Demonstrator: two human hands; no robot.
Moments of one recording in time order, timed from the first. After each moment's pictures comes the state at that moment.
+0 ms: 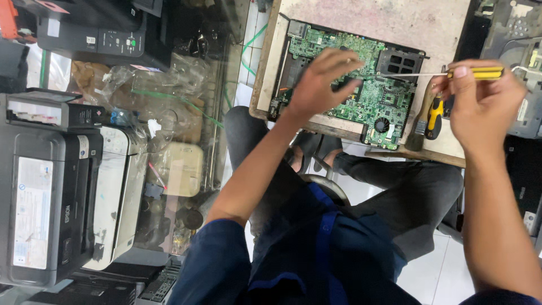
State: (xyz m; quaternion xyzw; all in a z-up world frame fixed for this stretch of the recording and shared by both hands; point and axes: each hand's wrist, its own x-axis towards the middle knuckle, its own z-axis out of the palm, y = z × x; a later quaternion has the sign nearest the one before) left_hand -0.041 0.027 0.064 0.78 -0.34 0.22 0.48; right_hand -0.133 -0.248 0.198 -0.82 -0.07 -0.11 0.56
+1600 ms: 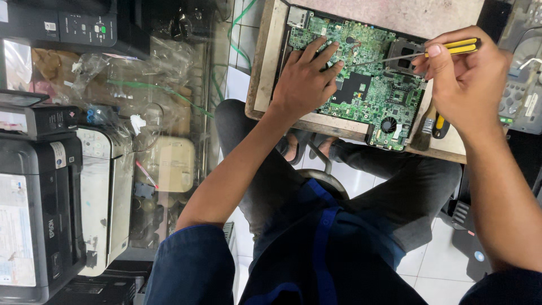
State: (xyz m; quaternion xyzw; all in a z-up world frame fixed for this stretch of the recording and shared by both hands) left_hand -0.038 0.069 0.027 0.90 -0.33 0.18 0.21; right_hand -0.080 -0.199 0.203 -0.87 -0.13 -0.05 0.47
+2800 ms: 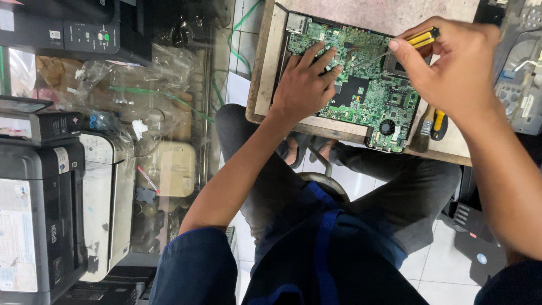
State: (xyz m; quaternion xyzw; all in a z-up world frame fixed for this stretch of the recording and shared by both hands) left_hand -0.040 0.069 0.039 0.90 -0.32 0.21 0.21; right_hand -0.049 -0.186 0.225 -0.93 -0.26 -0.08 0.25
